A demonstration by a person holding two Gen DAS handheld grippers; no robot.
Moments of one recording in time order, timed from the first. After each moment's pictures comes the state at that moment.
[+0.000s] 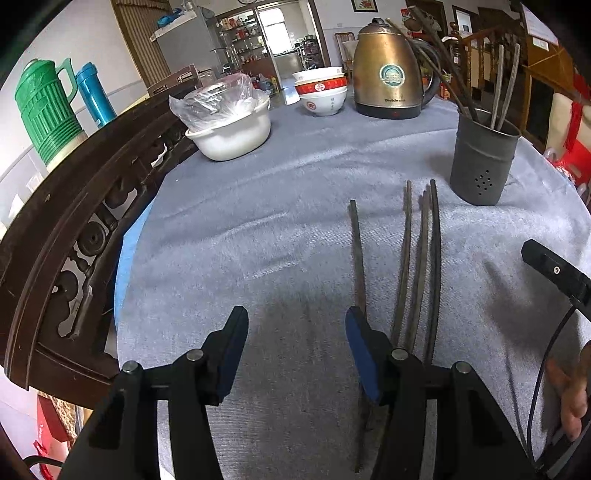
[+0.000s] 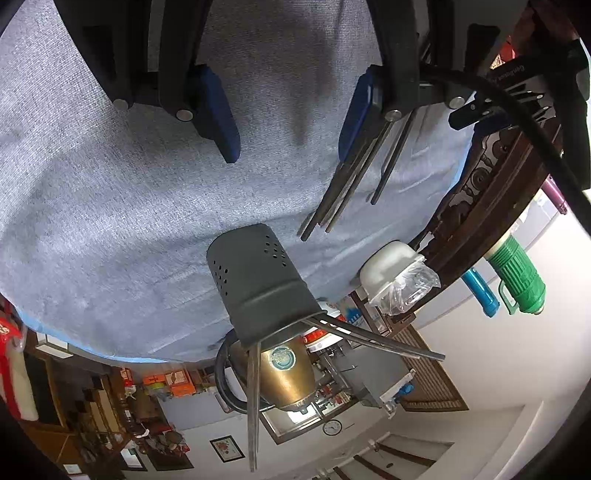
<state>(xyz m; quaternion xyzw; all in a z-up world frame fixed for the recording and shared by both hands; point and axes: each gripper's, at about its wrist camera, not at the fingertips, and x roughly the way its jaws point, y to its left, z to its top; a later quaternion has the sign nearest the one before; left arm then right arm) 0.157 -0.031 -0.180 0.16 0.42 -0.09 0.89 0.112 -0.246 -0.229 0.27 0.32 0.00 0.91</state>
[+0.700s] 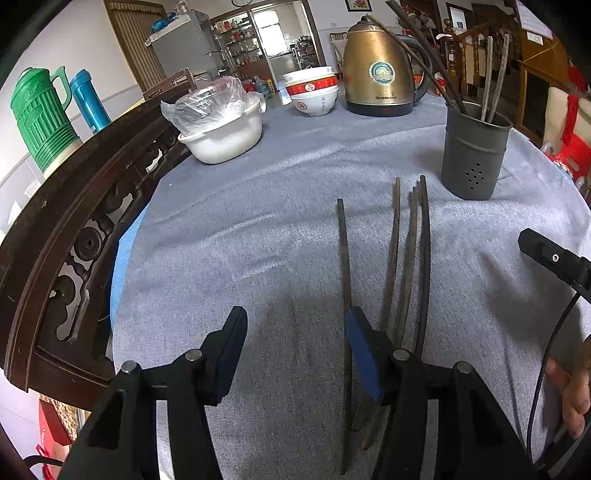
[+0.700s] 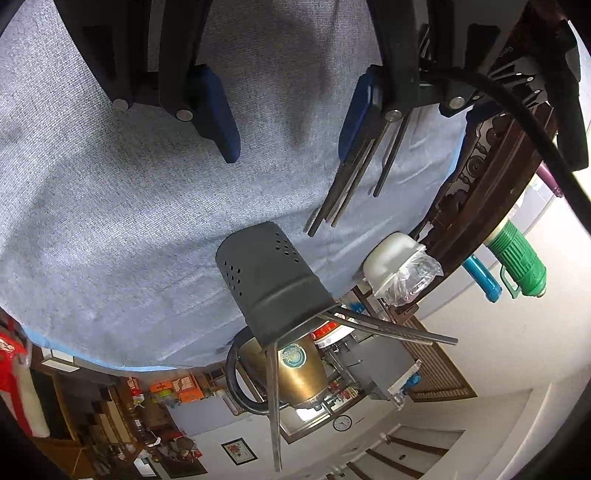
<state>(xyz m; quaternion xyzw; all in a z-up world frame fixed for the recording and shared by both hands) 0.153 -0.041 -0.185 0.17 0.42 -0.09 0.89 0.111 -0.255 -0.233 0.29 0.31 0.00 0.90</state>
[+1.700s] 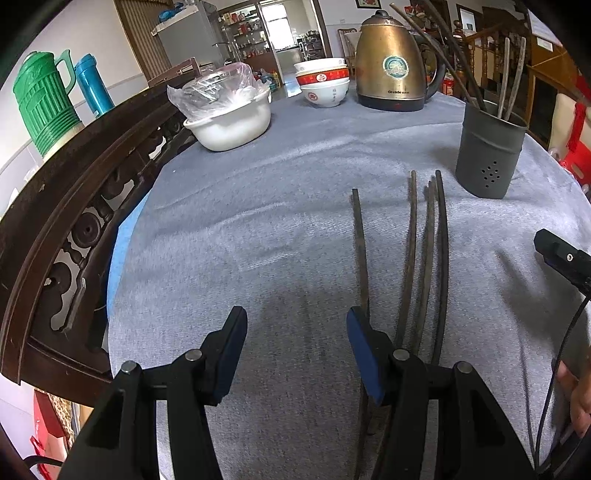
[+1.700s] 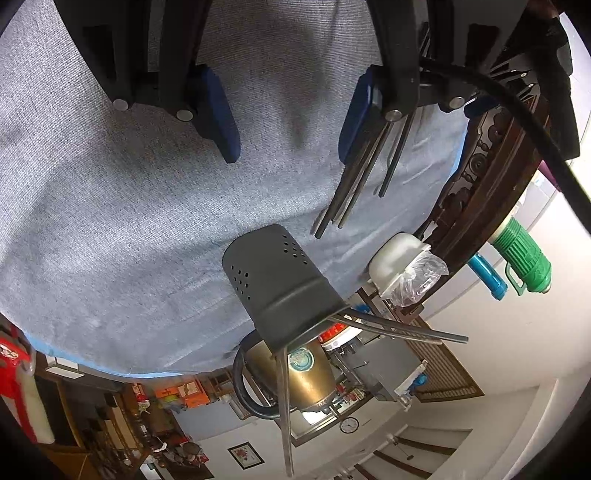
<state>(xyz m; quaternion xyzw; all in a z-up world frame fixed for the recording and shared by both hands) 0.163 -0.029 -0.195 0.15 0.43 -0.08 0.88 0.112 -0.258 -0.236 0.30 0.32 0.00 0.90</state>
